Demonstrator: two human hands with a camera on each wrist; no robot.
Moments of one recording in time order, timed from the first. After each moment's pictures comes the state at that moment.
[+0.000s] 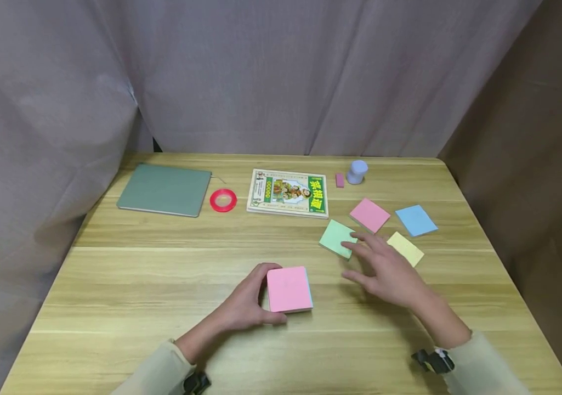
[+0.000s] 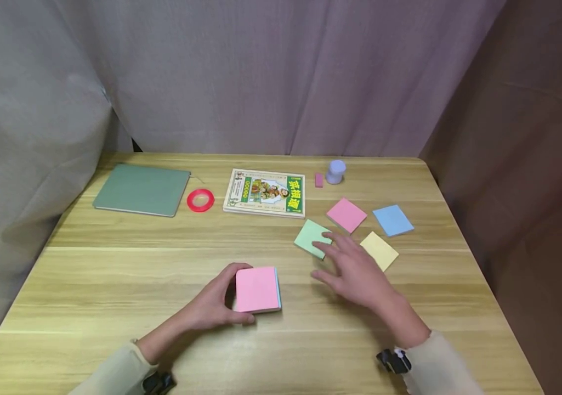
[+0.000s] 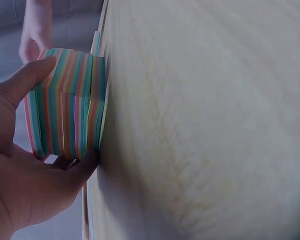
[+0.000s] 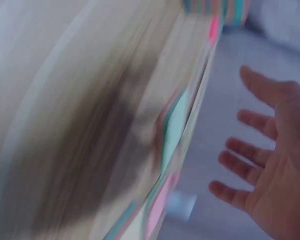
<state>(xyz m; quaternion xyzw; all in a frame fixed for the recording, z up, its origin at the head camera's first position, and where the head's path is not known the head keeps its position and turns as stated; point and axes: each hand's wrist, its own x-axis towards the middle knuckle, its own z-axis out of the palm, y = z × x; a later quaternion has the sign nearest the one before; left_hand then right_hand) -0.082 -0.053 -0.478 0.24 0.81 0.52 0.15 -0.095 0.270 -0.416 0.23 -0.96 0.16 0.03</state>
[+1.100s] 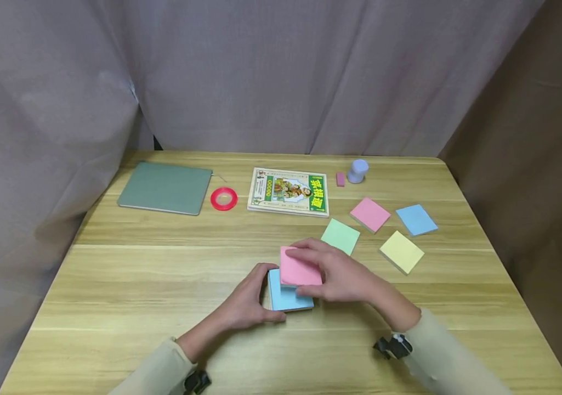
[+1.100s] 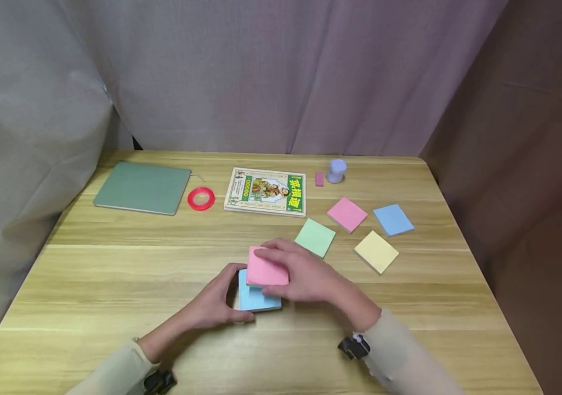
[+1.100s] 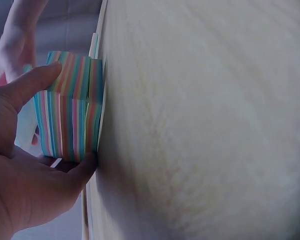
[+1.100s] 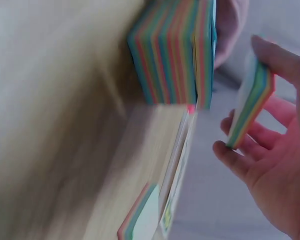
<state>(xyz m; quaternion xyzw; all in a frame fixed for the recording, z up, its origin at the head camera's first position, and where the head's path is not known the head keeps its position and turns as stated) -0.081 -0.052 -0.475 0.23 0.83 0.48 0.16 -0.107 0.188 -0.409 0.32 -0.91 0.27 -0.08</state>
